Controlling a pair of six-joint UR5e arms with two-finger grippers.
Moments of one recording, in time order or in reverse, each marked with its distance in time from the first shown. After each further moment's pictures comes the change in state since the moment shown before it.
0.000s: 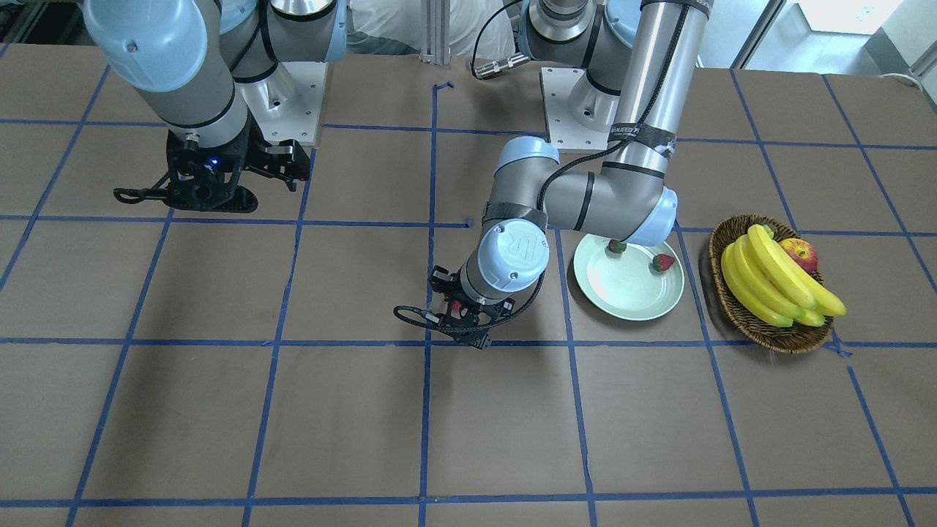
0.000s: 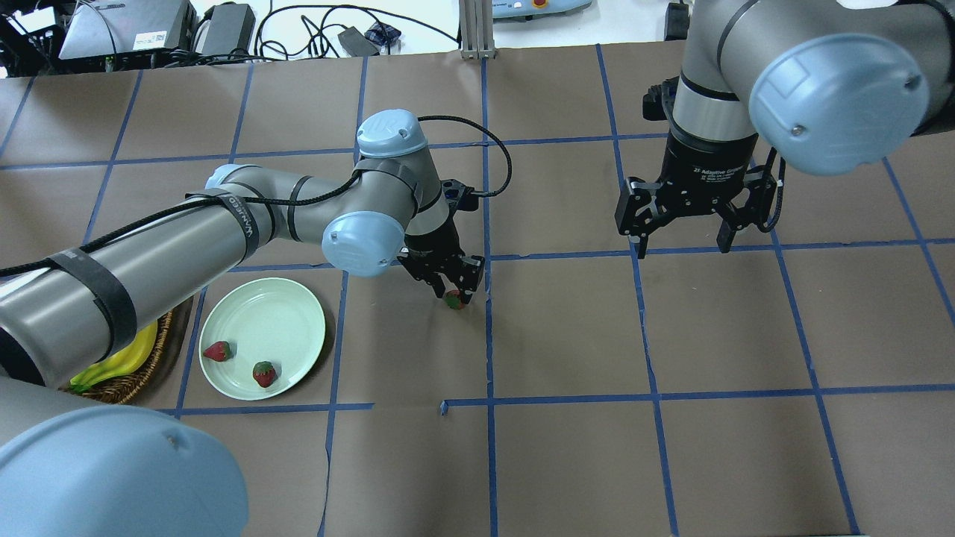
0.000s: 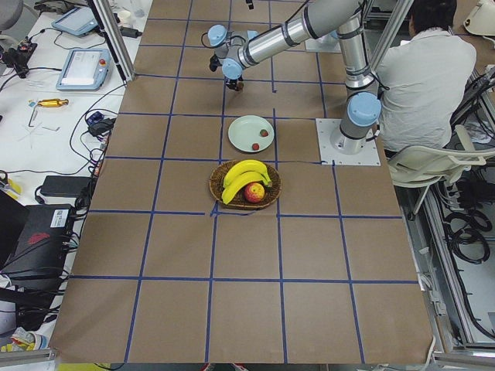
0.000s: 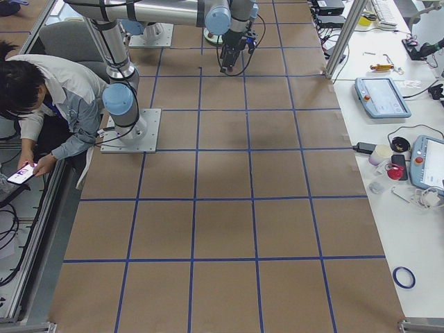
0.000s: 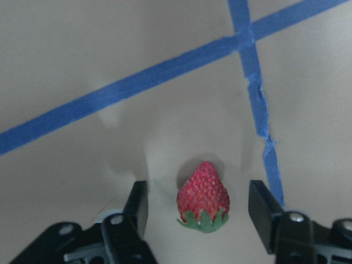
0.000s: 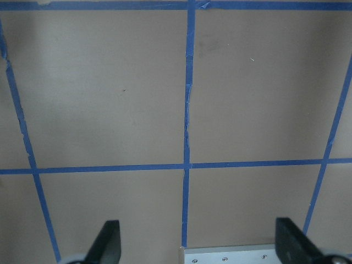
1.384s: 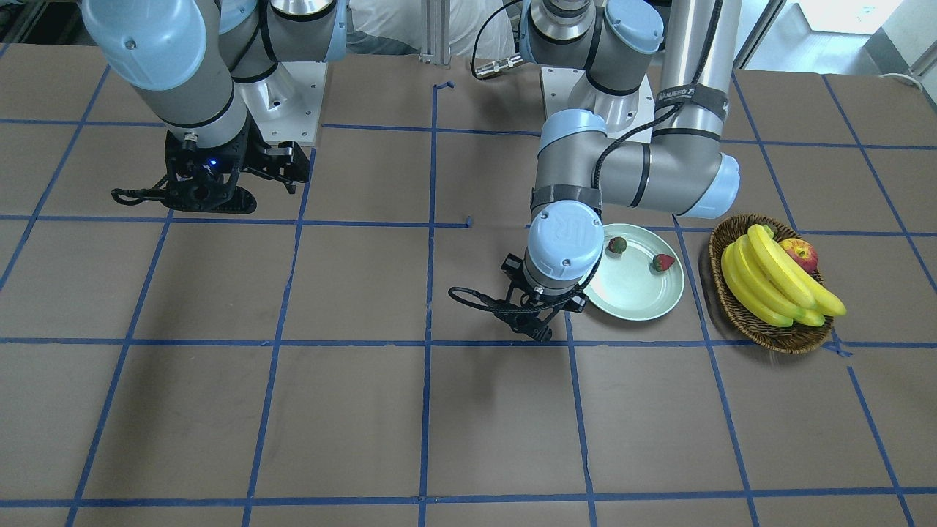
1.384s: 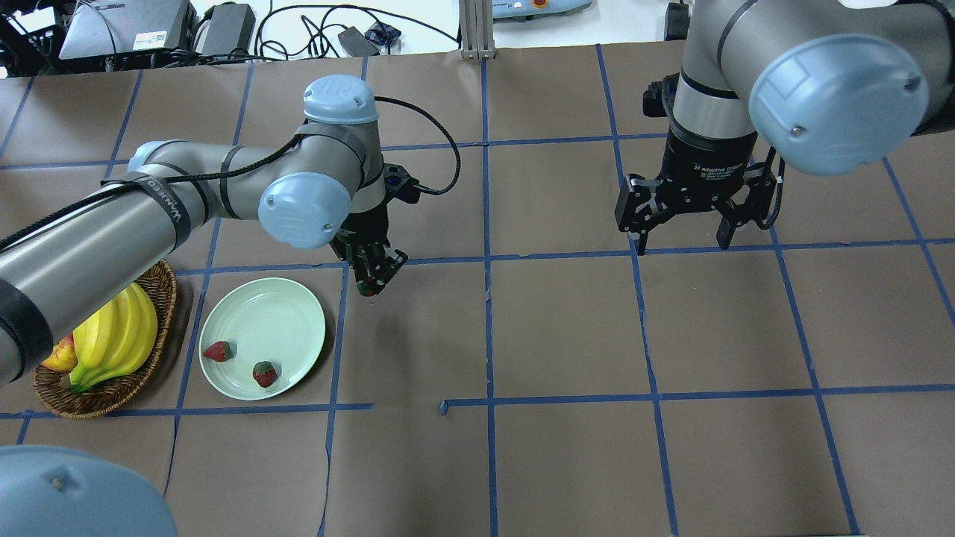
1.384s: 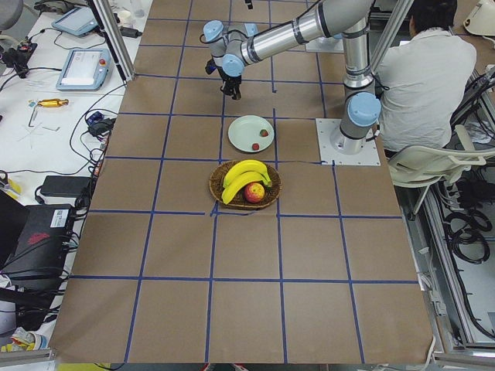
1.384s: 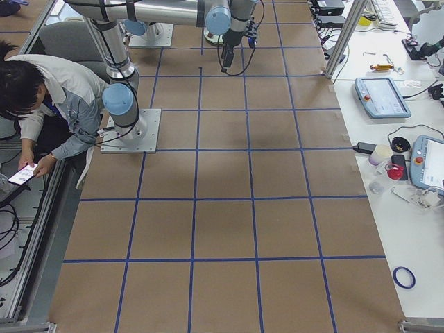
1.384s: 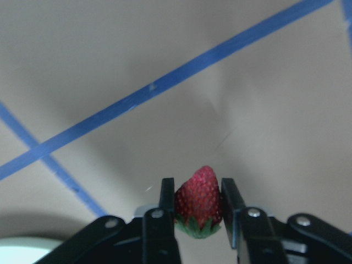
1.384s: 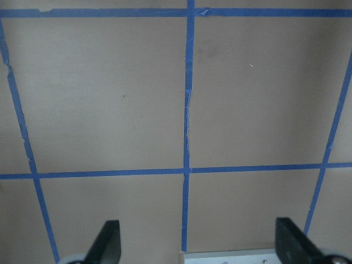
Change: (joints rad) left arm 0.118 0.108 0.006 -0.207 0.302 0.295; right arm 0.000 0.000 -0.002 -0.014 -0.002 0.001
